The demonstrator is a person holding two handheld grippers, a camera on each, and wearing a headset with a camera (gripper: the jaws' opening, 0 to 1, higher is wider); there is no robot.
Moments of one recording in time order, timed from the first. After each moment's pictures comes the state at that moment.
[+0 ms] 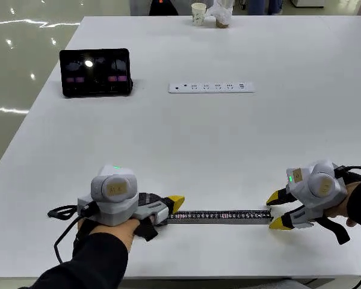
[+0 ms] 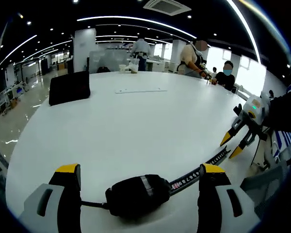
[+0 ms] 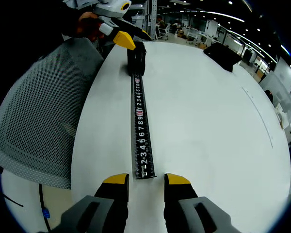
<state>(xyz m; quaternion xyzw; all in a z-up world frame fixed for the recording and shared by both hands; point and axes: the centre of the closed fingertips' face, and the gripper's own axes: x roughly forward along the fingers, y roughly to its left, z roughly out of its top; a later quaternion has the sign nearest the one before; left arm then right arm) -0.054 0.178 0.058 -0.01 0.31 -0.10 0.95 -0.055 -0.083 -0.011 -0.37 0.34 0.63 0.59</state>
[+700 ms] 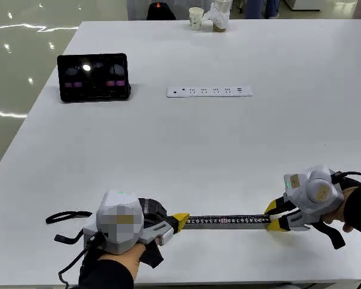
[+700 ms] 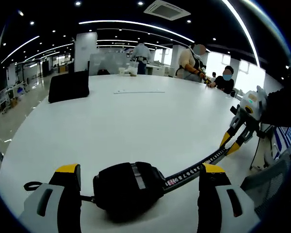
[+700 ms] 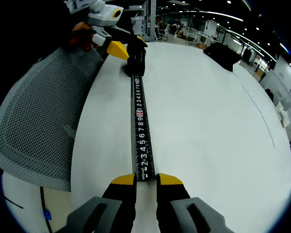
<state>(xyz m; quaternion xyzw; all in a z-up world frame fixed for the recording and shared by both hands) -0.060 0.170 0.043 -0.02 0.28 -0.10 0.95 -0.056 -0.079 -0.013 -0.36 0.34 0.63 0.60</state>
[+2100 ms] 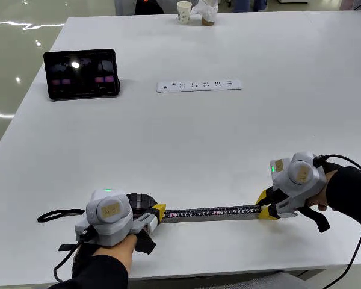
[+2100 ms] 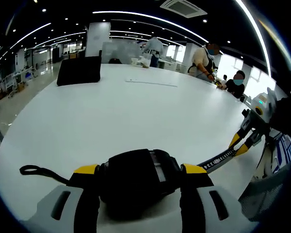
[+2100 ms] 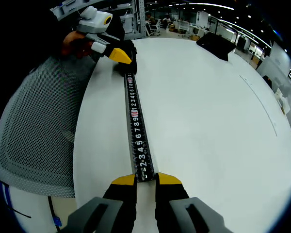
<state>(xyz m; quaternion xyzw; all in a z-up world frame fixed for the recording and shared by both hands) -0.061 0.184 0.019 -0.06 0.32 -0.06 0.94 -0.055 -0.078 -0.014 -0.34 0.39 0.61 0.60</state>
